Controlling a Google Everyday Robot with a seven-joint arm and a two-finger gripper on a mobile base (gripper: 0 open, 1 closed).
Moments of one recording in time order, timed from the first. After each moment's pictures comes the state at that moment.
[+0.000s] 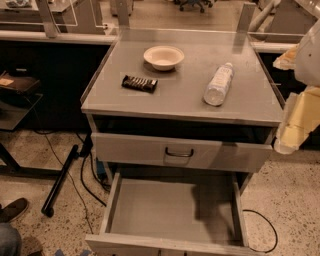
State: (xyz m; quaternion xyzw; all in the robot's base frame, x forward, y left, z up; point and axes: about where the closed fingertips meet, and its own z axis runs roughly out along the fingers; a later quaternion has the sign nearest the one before) arm 0.438 -0.217 0.976 -0.60 0.78 -0.03 0.16
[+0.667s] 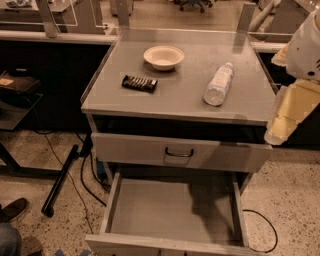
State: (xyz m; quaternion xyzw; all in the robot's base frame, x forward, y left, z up) arm 0.455 -0.216 0.975 -0.58 0.80 -0.04 0.16
